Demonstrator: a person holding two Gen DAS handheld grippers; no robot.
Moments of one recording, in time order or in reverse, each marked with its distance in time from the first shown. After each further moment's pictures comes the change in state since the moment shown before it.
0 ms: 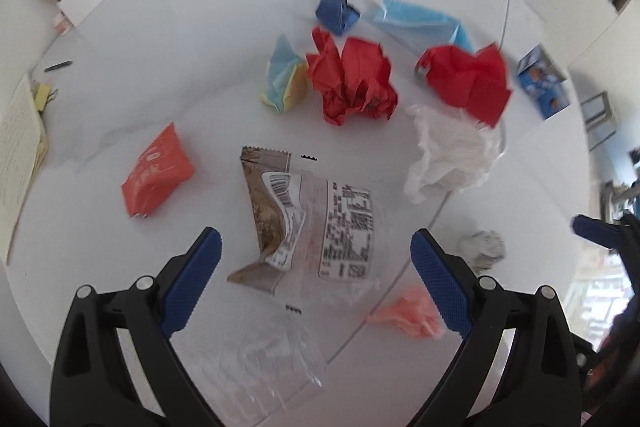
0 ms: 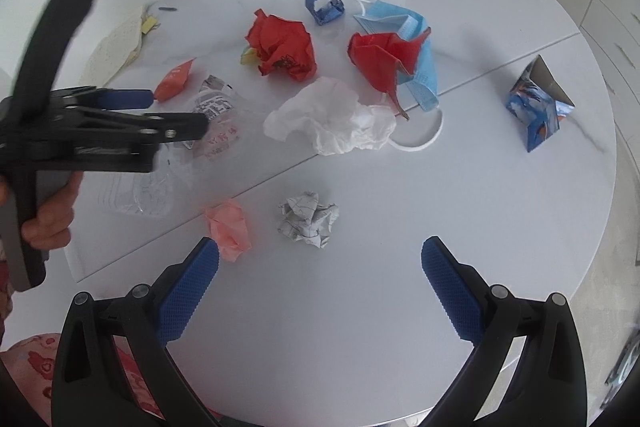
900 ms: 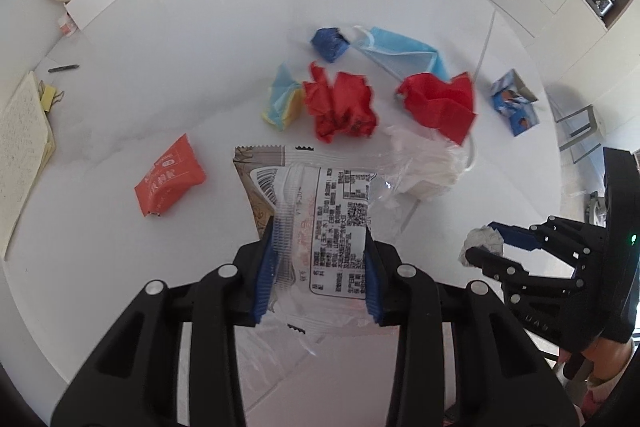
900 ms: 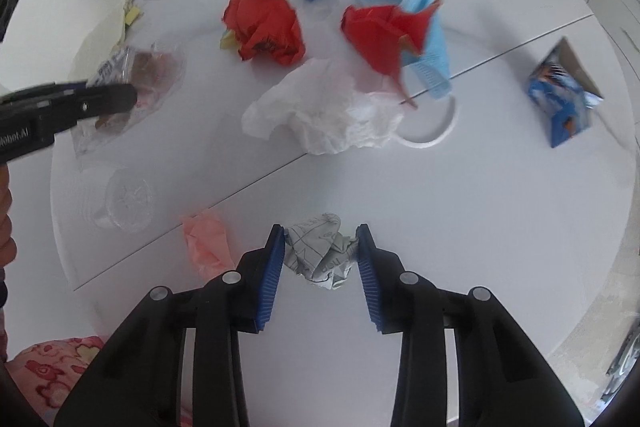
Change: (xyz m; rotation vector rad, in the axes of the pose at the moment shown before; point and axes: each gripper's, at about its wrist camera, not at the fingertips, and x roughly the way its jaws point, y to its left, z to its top) left arm -0.055 0.009 -0.012 -0.028 -0.074 -0.077; right arm 0.013 -0.016 0.011 0.030 0.042 0.023
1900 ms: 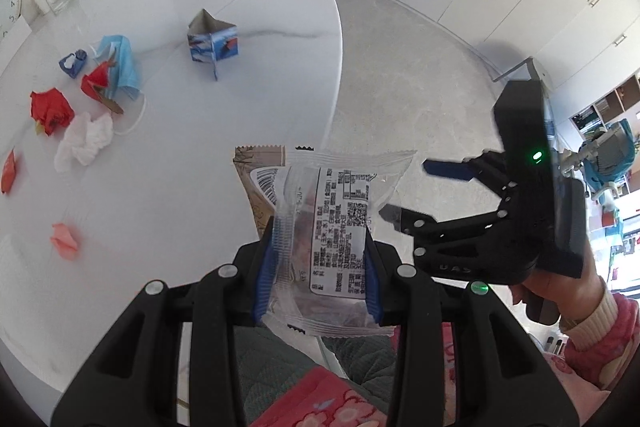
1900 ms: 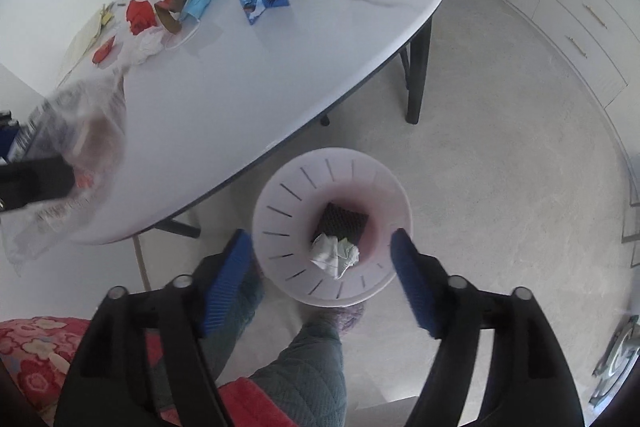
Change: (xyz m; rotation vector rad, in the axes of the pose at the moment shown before) left arm 0.002 -0.346 -0.059 0.124 0.036 -0.126; right arm -0.094 -0.255 -0.147 -0.034 -0.025 -0.043
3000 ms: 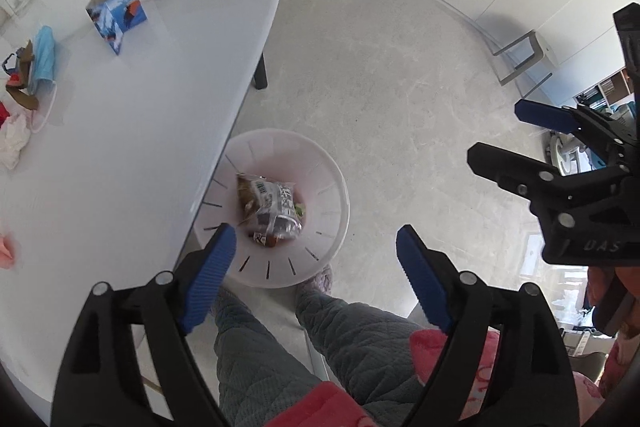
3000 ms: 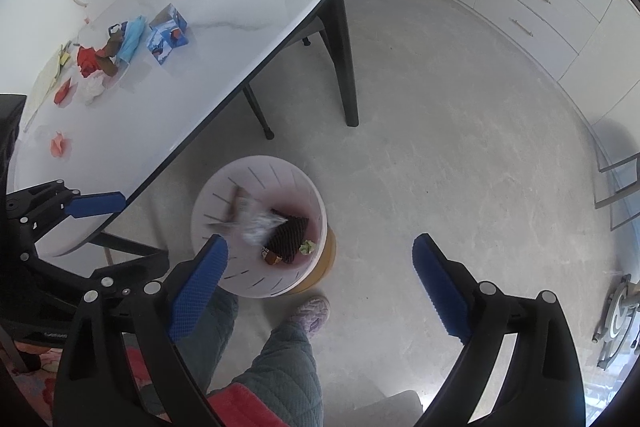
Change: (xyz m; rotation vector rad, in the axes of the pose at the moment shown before) left arm 0.093 -0.068 0.003 0.035 0.073 -0.007; right arm -0.036 -0.076 -0.009 0.127 -0.043 -0.110
